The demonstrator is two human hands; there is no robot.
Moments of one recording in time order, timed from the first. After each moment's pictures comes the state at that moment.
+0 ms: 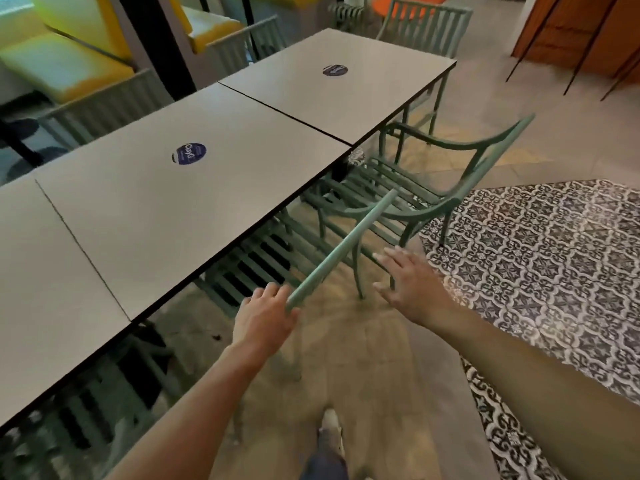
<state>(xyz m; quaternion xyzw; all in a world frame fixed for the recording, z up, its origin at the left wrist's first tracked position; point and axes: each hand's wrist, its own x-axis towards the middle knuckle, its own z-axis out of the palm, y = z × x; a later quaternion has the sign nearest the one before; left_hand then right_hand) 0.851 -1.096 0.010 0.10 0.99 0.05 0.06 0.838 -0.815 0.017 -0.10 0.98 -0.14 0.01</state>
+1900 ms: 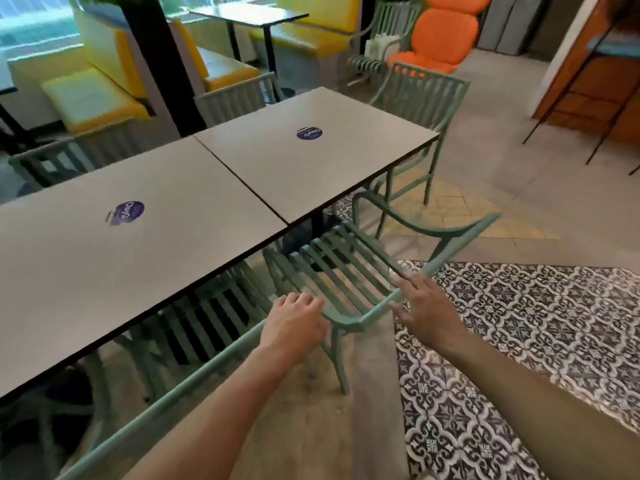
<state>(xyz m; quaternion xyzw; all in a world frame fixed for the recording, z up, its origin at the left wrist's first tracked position) 0.633 -0.749 0.050 0.13 0.99 0.03 0.02 0.601 -0.499 0.024 -0.11 0.98 -0.16 -0.01</state>
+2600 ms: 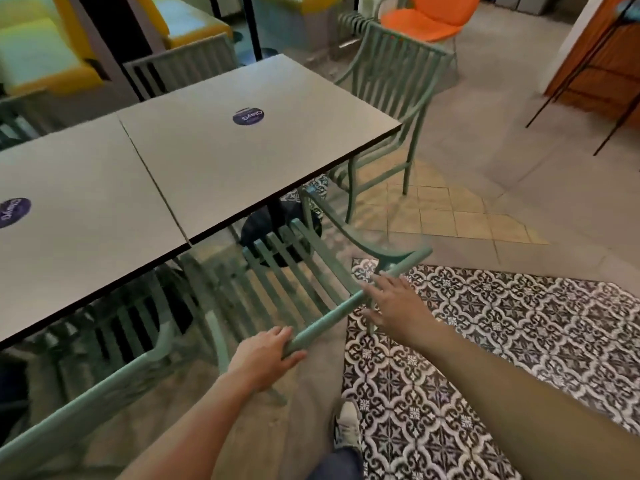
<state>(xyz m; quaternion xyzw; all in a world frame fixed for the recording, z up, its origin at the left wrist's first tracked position) 0.499 -0.559 -0.044 0.06 0.98 0.07 0.19 0.416 -0.296 -0.024 -0.22 0.96 -0.08 0.13</state>
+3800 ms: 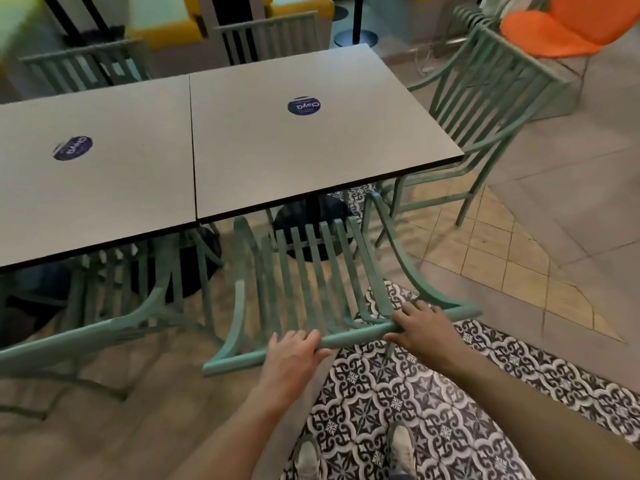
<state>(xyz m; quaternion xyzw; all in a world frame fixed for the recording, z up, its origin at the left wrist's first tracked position) 0.434 -0.418 -0.067 -0.11 0.99 0.10 0.05 0.282 -0.200 -0.030 -0.36 0.91 0.04 0.20</state>
